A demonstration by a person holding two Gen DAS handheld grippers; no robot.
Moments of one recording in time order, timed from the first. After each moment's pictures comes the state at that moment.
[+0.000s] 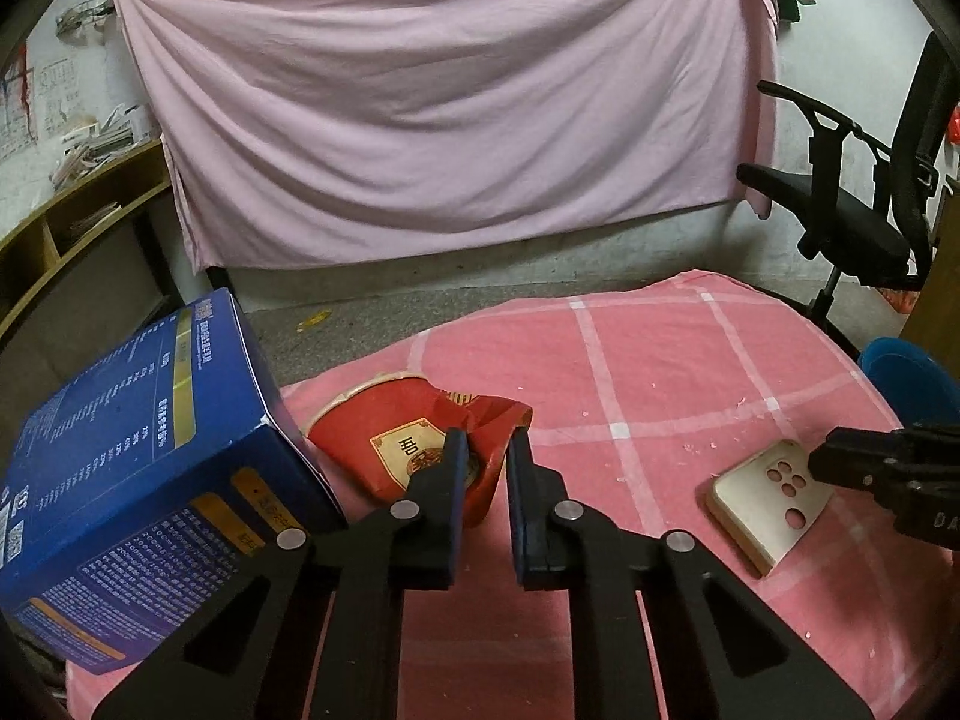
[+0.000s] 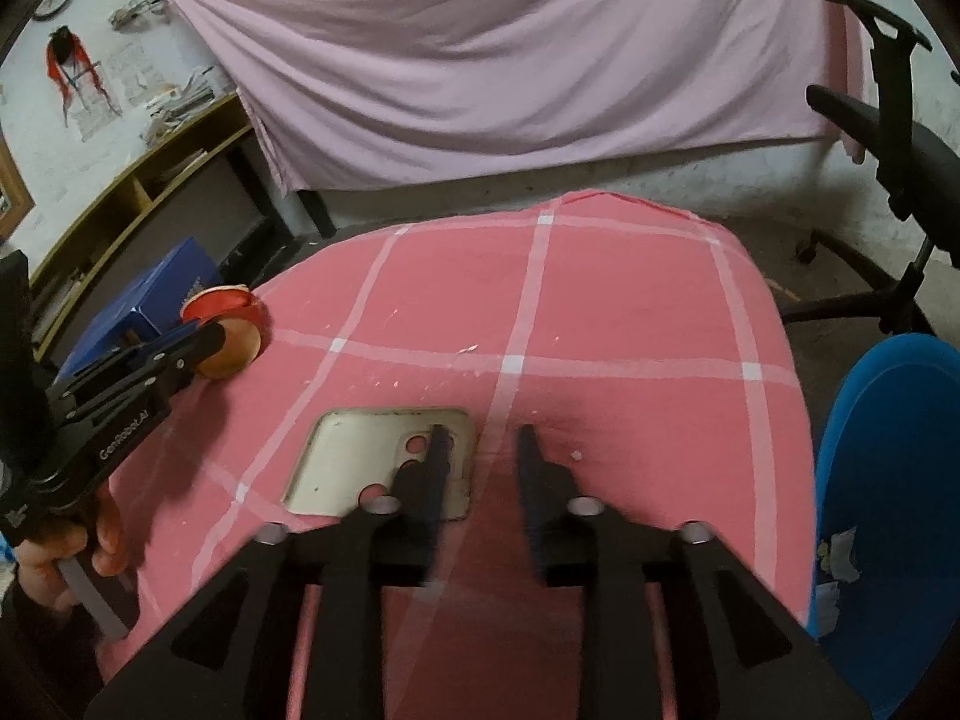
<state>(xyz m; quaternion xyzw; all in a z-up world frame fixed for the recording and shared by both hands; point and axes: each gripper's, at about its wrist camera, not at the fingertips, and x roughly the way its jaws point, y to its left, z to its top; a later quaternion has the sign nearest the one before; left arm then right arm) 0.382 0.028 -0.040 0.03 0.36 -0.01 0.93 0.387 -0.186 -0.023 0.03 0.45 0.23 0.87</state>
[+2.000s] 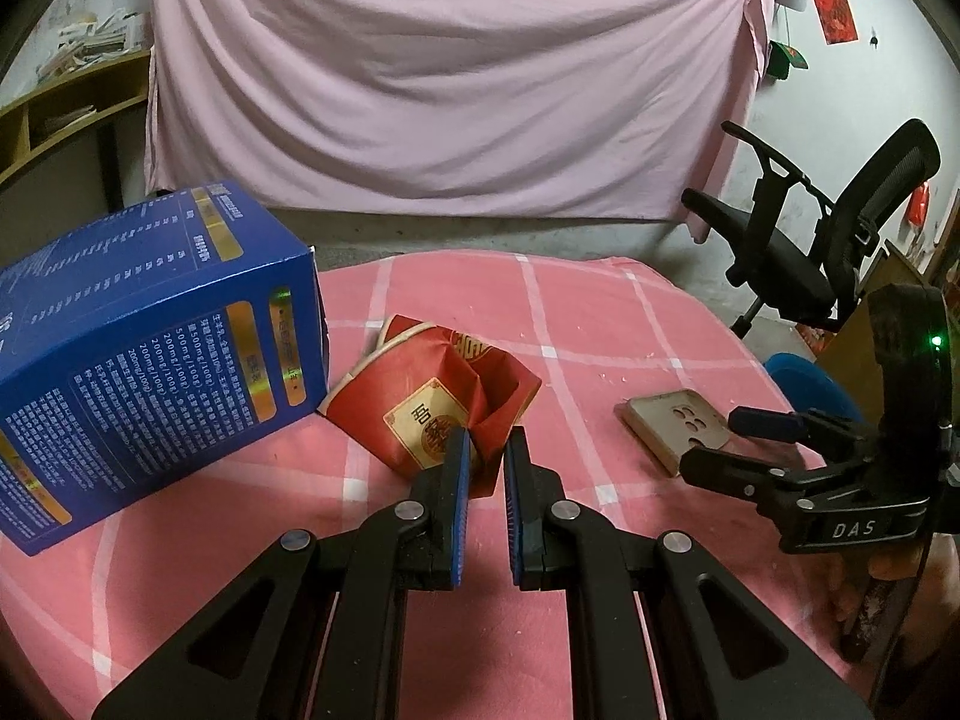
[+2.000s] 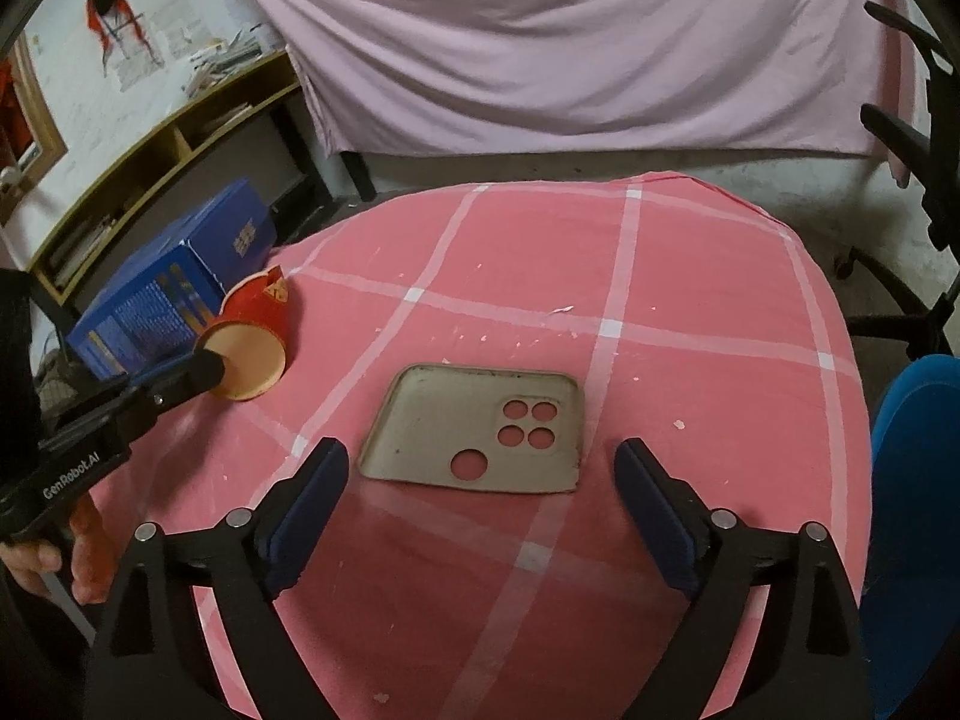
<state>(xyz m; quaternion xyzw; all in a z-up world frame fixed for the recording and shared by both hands) 0.326 0.064 -0.020 -0.09 0.38 -0.09 0.92 0.368 -0.152 -0.027 -0.02 0.46 0.27 0.85</state>
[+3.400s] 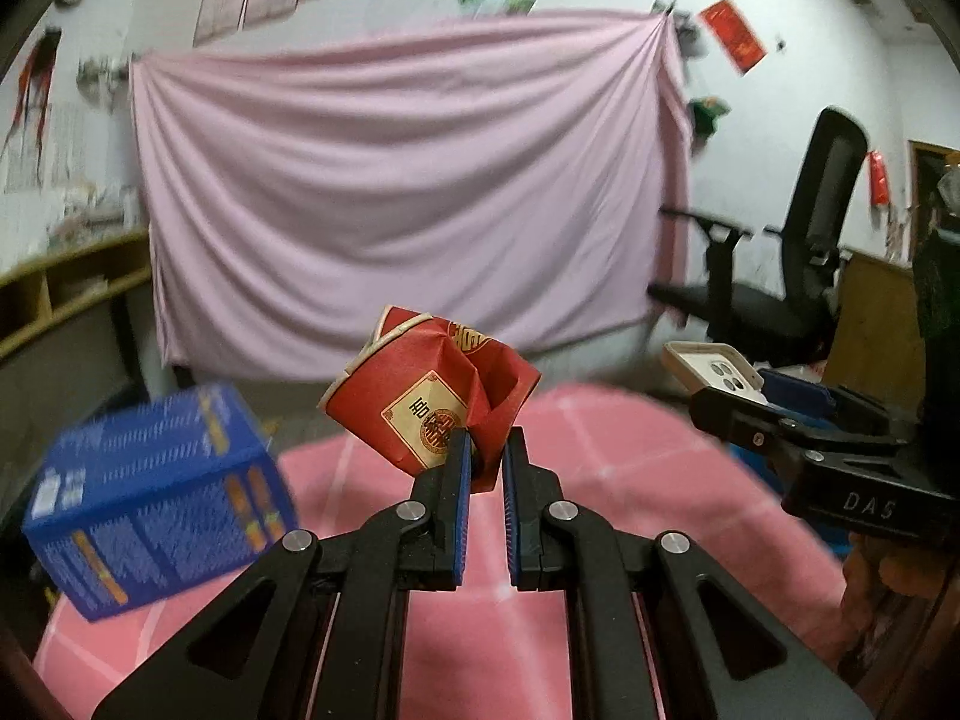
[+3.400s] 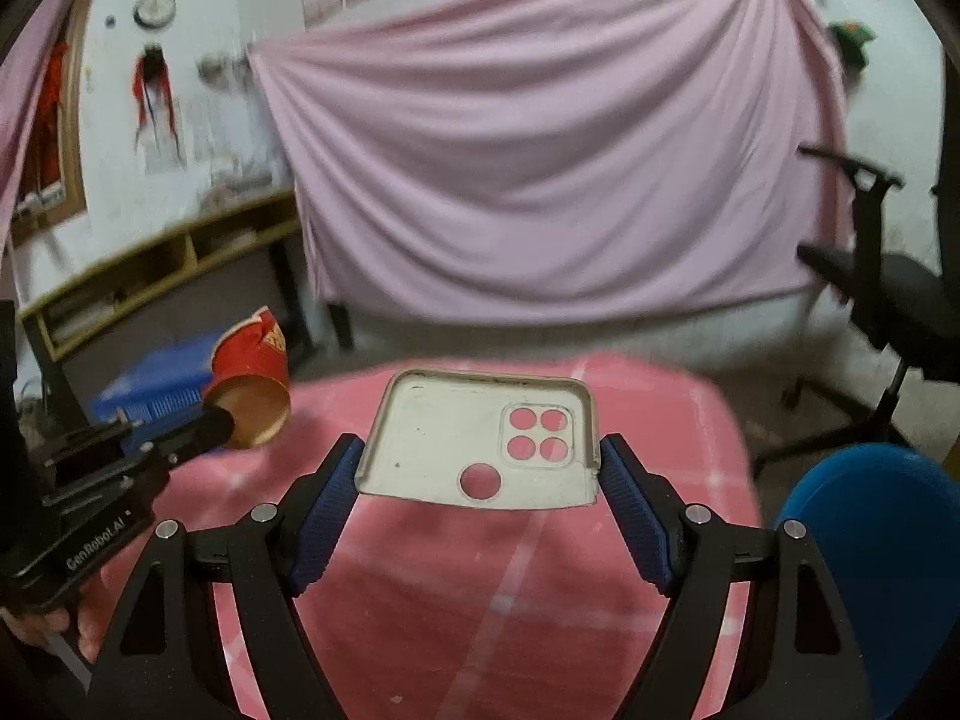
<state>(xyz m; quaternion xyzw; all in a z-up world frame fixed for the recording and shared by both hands) 0.269 -0.012 0.017 0.00 0.18 -0.08 0.98 0.317 -0.183 0.027 0.01 0.23 0.23 0.94</state>
